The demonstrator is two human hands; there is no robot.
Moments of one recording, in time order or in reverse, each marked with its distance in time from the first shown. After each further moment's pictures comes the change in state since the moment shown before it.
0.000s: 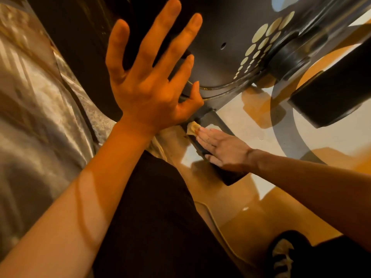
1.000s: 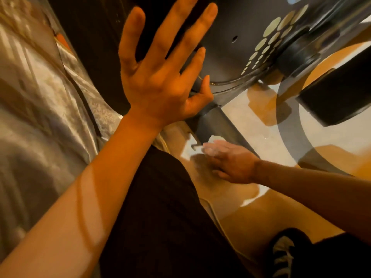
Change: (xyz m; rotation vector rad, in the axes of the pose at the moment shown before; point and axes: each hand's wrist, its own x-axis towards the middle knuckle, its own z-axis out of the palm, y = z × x) left_hand -0.004 0.000 0.003 -0.007 0.001 -0.022; right_hand -0.024 -0.013 0.029 -0.201 0.050 -0.120
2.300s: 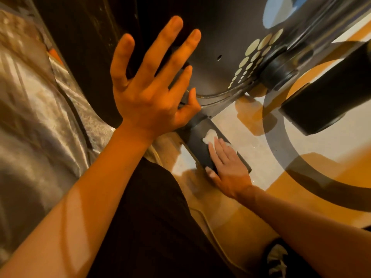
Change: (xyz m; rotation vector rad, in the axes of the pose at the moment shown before) left_hand 0.004 0.001 -0.004 -0.007 0.009 0.021; right_hand -0.007 -0.036 0.006 0.318 0.240 0.637
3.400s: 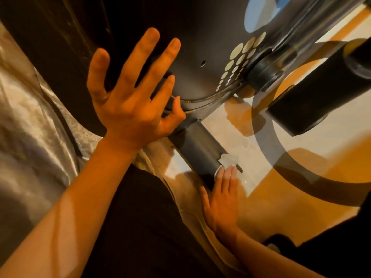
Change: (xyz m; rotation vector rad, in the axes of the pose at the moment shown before) left_hand -0.001 -0.001 0.002 -0.006 0.032 0.023; right_hand -0.067 -0.052 0.031 0.227 0.102 0.471
